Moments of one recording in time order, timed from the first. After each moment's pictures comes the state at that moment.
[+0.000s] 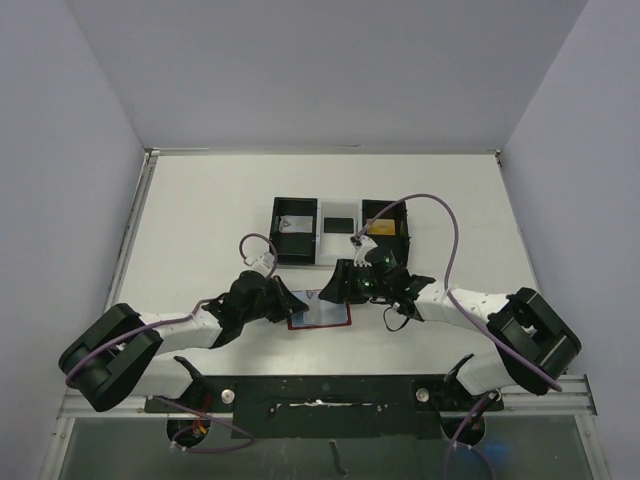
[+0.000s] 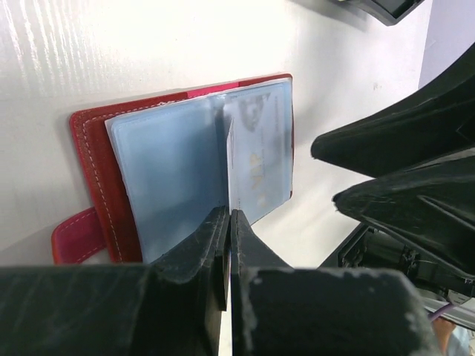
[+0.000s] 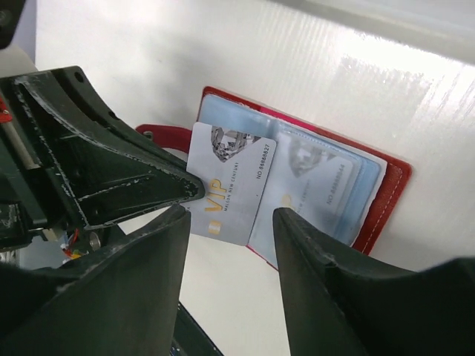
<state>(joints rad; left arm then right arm) -0.72 1.34 0.30 0.47 0.16 -1.07 0.71 1.42 0.59 0.18 -0.29 0.72</state>
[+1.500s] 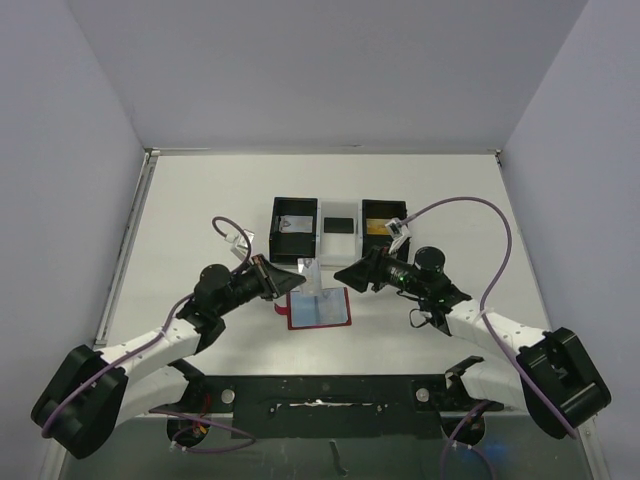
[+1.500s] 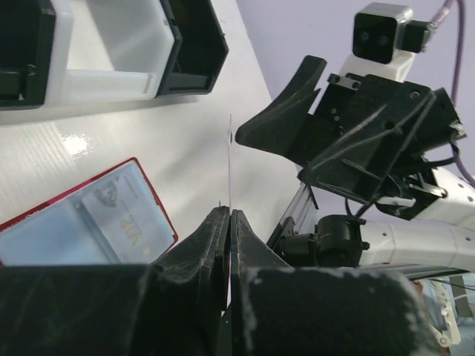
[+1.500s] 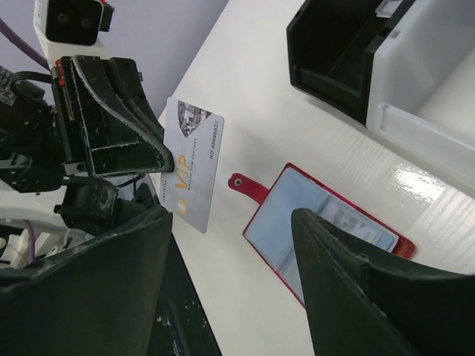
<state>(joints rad) -0.58 1.05 0.27 0.66 0.35 -1.01 0.50 1.13 0.39 0.55 -0.54 0.70</state>
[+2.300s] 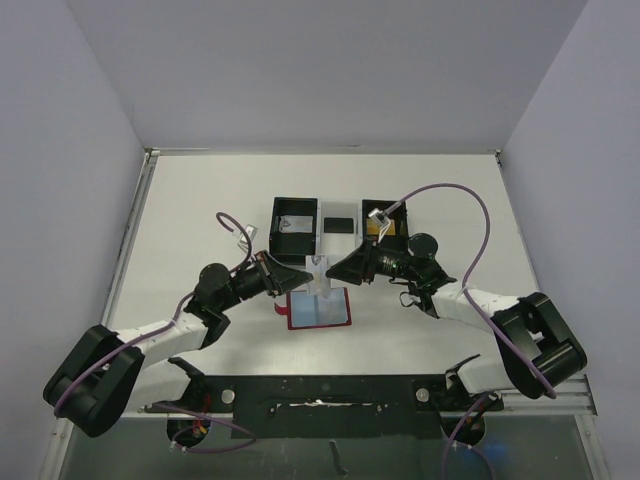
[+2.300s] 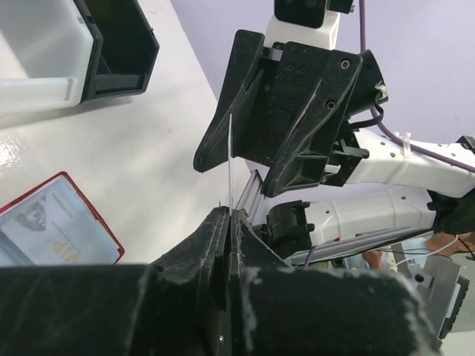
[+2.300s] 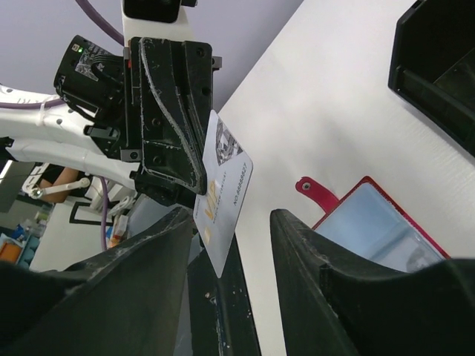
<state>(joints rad) -0.57 1.18 0.28 0.94 0.49 -1.13 0.48 1.37 0.49 0.84 -0.85 0.86</state>
